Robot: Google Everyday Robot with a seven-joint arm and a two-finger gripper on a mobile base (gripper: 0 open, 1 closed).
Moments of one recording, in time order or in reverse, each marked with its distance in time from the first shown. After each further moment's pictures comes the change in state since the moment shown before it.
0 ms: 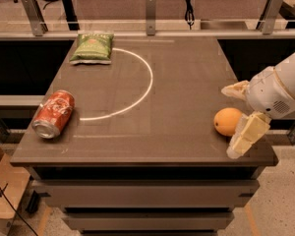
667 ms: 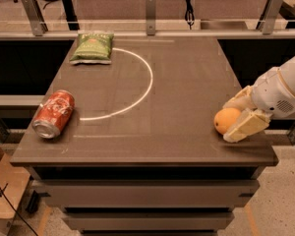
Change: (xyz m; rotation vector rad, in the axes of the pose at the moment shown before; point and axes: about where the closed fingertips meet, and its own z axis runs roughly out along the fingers) arm 0.021 -0.015 -0.001 0.034 0.040 0.039
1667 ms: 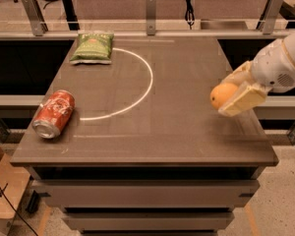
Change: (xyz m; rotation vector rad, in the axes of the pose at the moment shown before) arm -0.042 -0.029 -0.034 0.073 -0.068 -0.024
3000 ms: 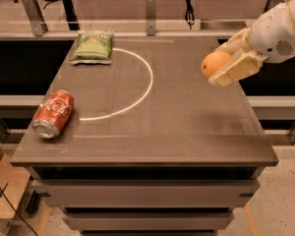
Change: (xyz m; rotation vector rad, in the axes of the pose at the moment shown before) arm -0.064 -0.030 -0.029 0.063 -0.133 -0.023
